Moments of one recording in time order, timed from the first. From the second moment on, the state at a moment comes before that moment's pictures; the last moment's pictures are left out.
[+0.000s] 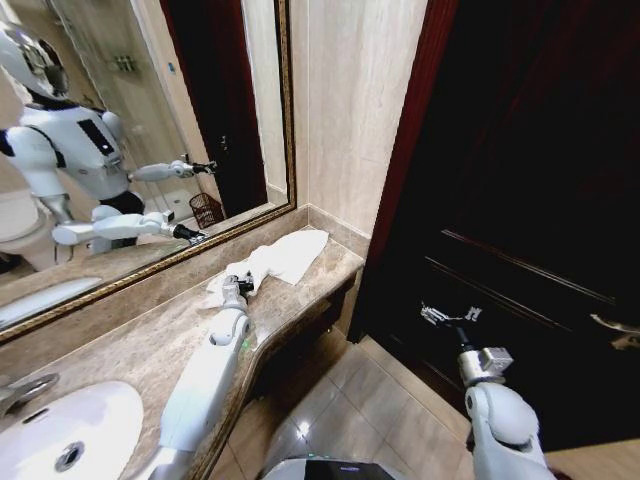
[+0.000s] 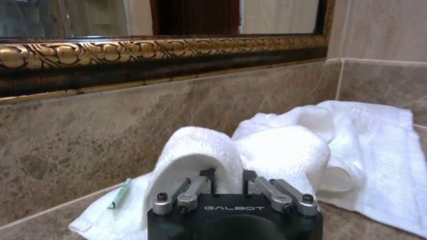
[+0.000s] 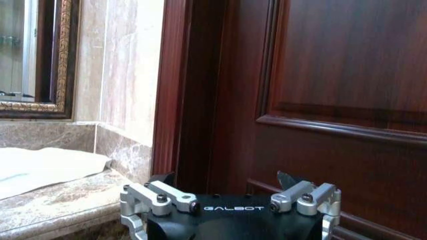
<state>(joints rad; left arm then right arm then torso) 0.98 -1.29 -0.42 -1.61 -0.33 0.33 -0.29 -1.43 1.48 0.86 2.02 0.10 -0.05 -0.25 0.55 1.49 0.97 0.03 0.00</state>
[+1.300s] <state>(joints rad) 1.48 -1.23 -0.64 -2.17 -0.38 0.08 0.06 -1.53 1.46 0.87 2.20 0.25 -0.15 -0.18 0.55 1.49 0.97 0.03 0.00</state>
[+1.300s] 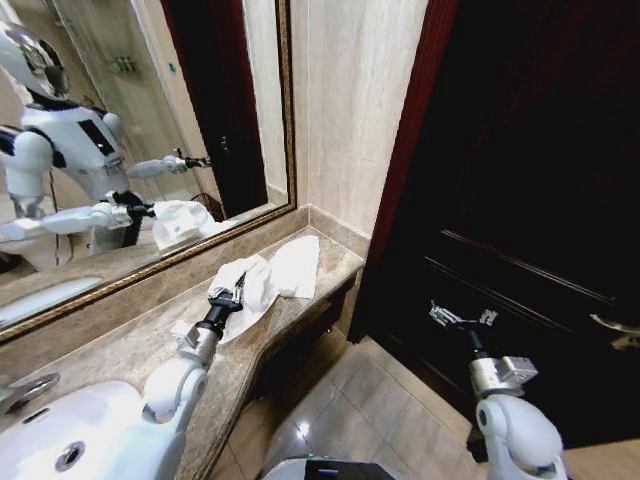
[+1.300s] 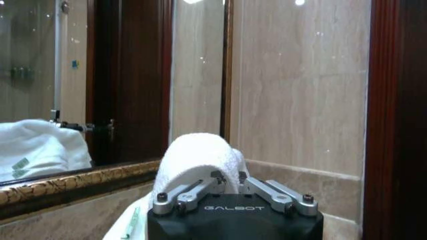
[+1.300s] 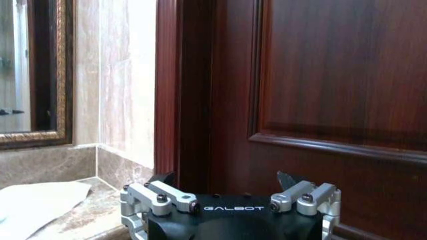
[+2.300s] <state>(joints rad) 1.61 -1.26 -0.63 -2.28 -0.31 -0.03 -0.03 -1.50 1.41 0.85 2.12 0.29 -0.10 -0.26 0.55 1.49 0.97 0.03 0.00</state>
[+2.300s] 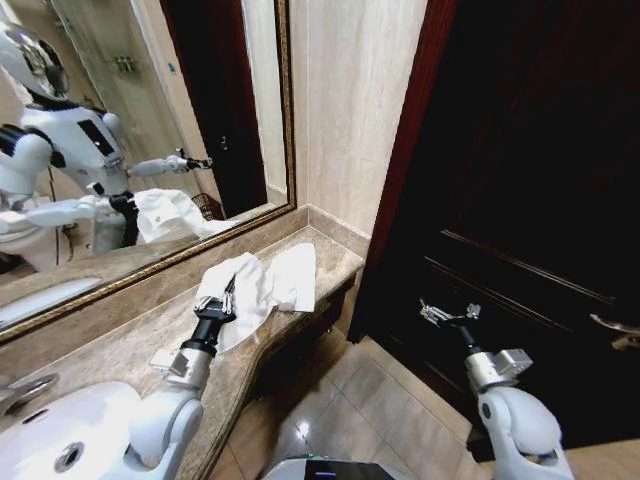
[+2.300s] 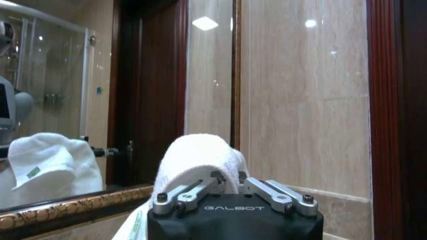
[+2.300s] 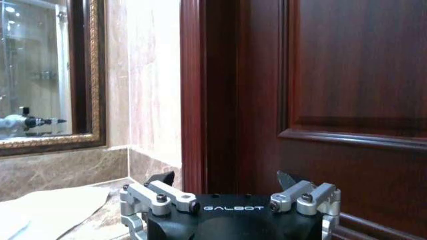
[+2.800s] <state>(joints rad) 1.57 -1.29 -0.60 -2.22 -0.28 -0.06 -0.01 -1.49 1.44 0.85 2.08 0.26 -0.06 -0.26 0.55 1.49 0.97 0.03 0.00</state>
